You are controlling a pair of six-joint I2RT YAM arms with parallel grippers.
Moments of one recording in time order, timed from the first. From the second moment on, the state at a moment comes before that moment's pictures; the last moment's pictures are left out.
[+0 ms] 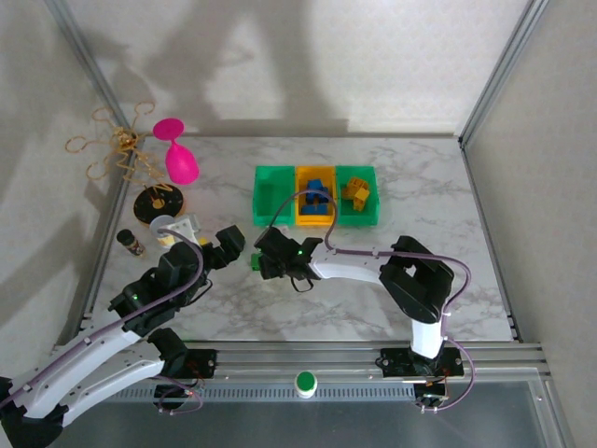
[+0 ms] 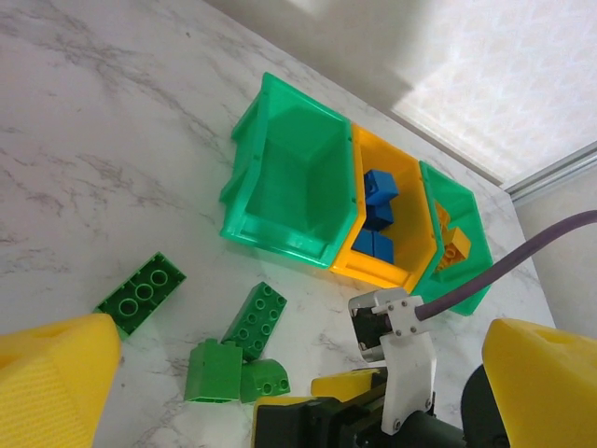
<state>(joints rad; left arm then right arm) -0.74 0.63 0.64 -0.45 -0.47 -0.87 1.08 1.87 1.20 -0.38 0.21 0.65</state>
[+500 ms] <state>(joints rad) -0.74 0.62 0.64 -0.45 -0.48 -0.87 1.08 1.97 1.26 -0.38 0.24 0.64</state>
